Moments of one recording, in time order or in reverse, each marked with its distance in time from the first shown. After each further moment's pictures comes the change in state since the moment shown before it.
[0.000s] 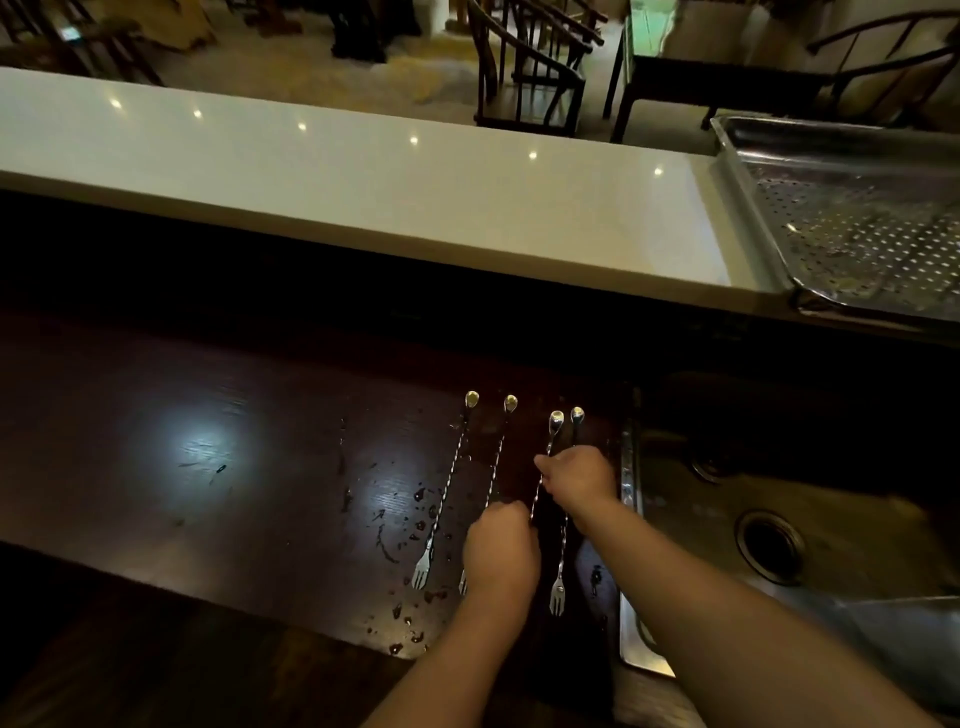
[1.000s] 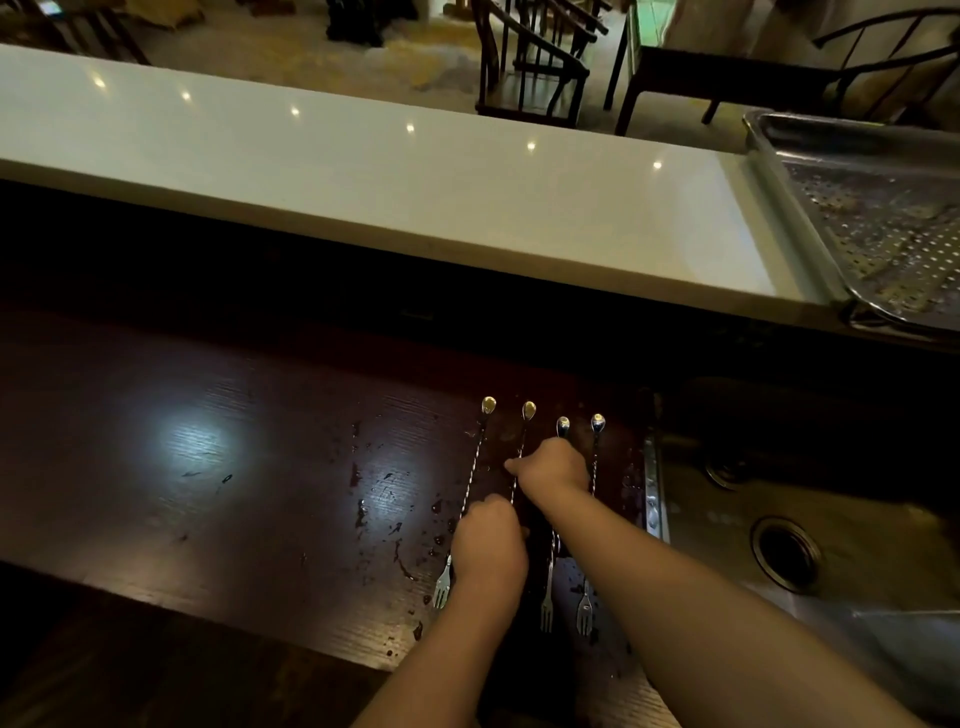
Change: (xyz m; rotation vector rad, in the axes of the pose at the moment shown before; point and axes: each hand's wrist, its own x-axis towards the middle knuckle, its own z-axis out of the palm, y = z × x) left_hand 0.029 -0.032 -0.017 0.098 -0.105 -0.105; right_hand 0.004 -0.050 0.046 -0.250 -0.003 0.058
